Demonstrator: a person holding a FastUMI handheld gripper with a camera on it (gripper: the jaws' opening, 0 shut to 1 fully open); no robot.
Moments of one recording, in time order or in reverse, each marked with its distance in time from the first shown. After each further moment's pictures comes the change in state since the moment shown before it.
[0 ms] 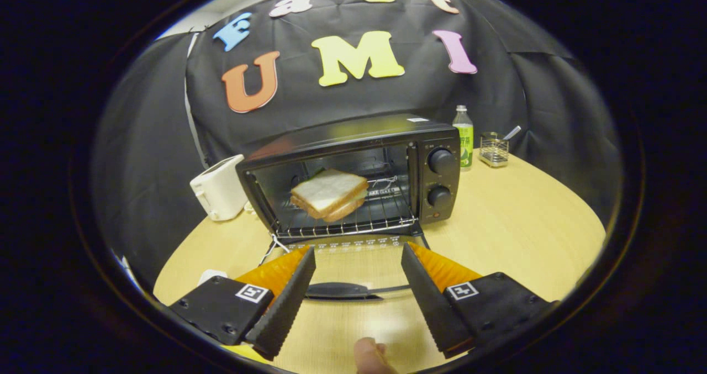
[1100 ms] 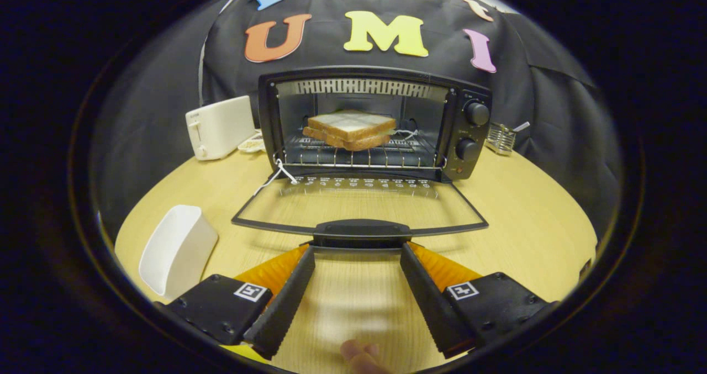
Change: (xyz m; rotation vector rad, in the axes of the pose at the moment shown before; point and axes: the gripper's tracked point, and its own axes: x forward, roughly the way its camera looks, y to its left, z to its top) arm 0.023 0.022 -0.085 -0.179 0.124 -0.114
